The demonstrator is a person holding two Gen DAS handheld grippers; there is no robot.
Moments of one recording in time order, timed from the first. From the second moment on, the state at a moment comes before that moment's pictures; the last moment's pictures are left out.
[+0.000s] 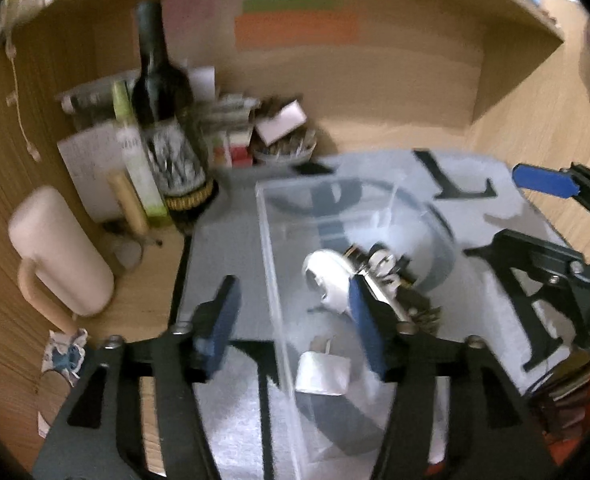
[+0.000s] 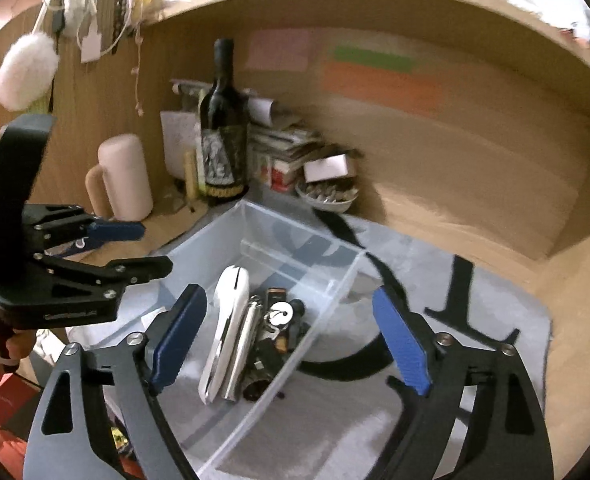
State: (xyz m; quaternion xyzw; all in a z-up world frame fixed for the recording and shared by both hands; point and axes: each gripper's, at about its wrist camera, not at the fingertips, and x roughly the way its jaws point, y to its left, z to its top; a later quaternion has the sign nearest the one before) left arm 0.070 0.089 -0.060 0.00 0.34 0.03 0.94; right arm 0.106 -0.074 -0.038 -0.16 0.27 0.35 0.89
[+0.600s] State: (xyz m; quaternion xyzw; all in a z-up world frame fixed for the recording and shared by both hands) left arm -0.005 0.028 0.001 0.00 0.16 0.02 0.99; right arm 0.039 -0.149 0.004 -0.11 0.16 0.27 0.94
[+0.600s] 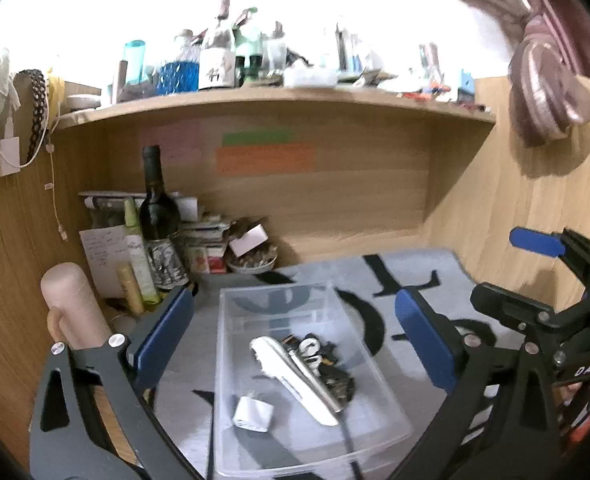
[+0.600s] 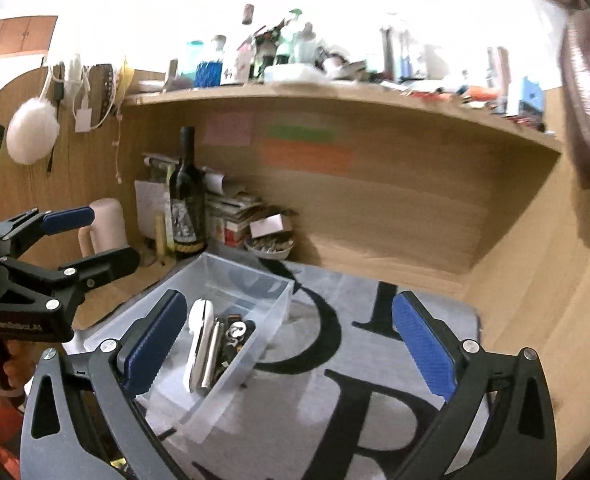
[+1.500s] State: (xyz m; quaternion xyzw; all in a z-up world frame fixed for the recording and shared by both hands) left arm -0.025 0.009 -0.005 -0.02 0.14 0.00 0.99; right arm 0.015 -0.185 0.003 -0.05 0.13 0.25 0.96
